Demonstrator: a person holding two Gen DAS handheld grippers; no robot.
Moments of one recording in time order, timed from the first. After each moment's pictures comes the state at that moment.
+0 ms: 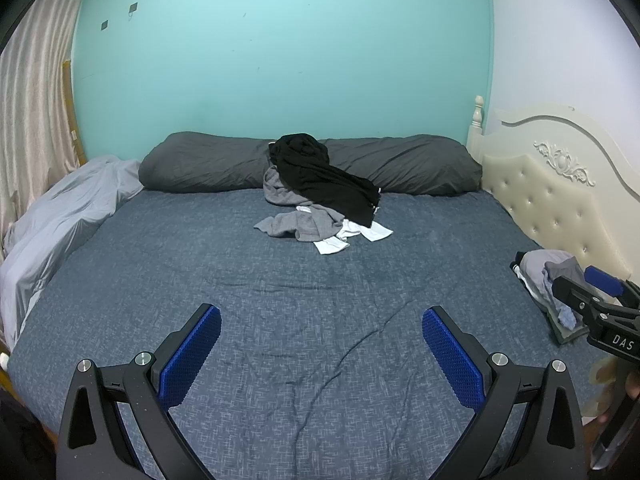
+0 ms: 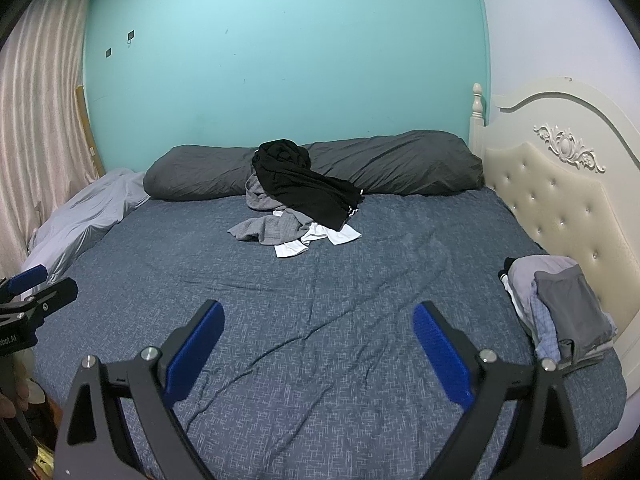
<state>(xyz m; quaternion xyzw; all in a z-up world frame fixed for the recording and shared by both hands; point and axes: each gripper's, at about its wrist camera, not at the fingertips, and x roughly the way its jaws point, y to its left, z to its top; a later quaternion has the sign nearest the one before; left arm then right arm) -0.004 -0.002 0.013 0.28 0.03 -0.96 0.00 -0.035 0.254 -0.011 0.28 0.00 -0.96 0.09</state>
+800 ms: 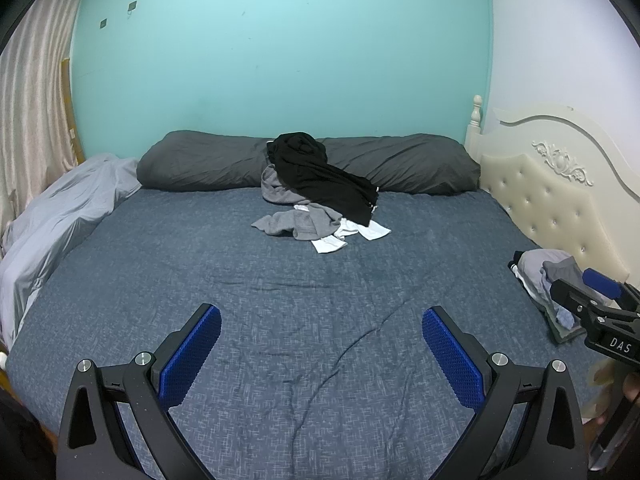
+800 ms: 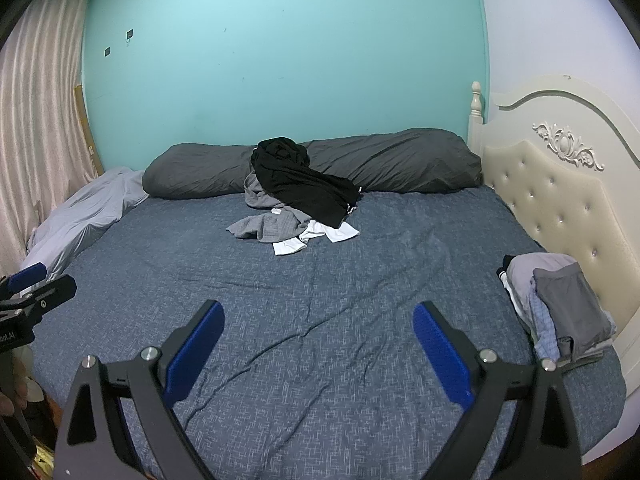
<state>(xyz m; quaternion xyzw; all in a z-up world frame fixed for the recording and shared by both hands) -0.003 0.002 0.006 0.28 0.04 -0.96 0.01 -0.033 0.256 -0.015 0.28 0.00 -0.96 0.09</state>
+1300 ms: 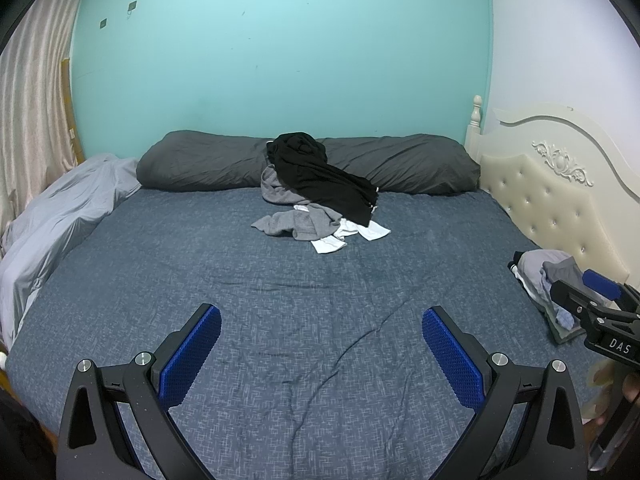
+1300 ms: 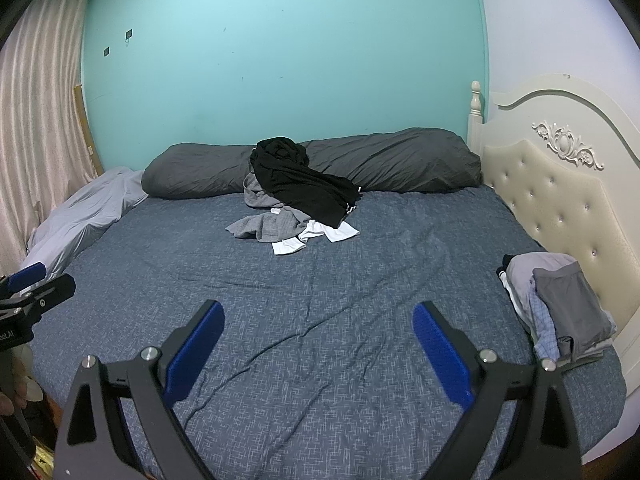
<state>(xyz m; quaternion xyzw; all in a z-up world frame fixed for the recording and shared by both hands) -0.003 0.002 0.004 0.28 0.04 -0.96 0.01 -0.034 0.256 -0.015 0.28 0.00 -0.96 0.09</state>
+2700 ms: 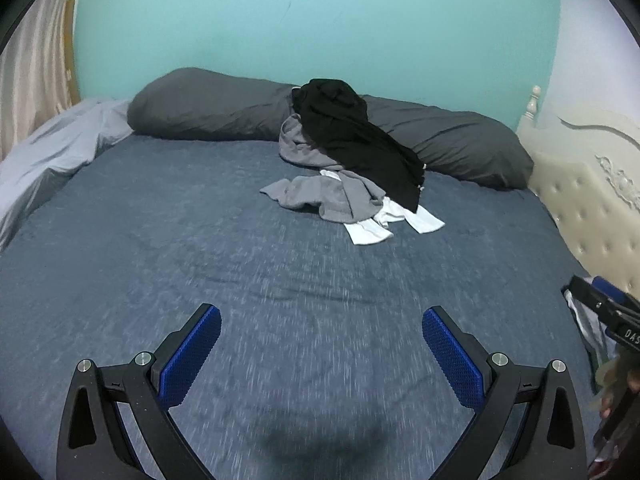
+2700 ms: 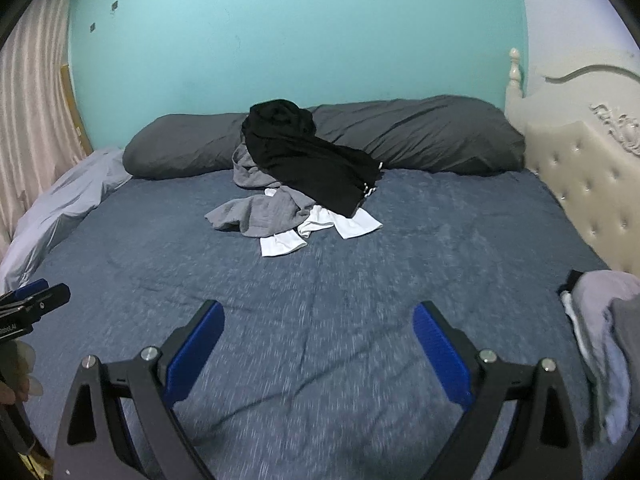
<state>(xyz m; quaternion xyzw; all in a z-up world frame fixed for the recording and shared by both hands) -0.234 -0.082 -0.126 0.34 0.10 -0.93 0.04 -0.282 0.229 -0.121 0.33 0.00 -0.94 0.12</state>
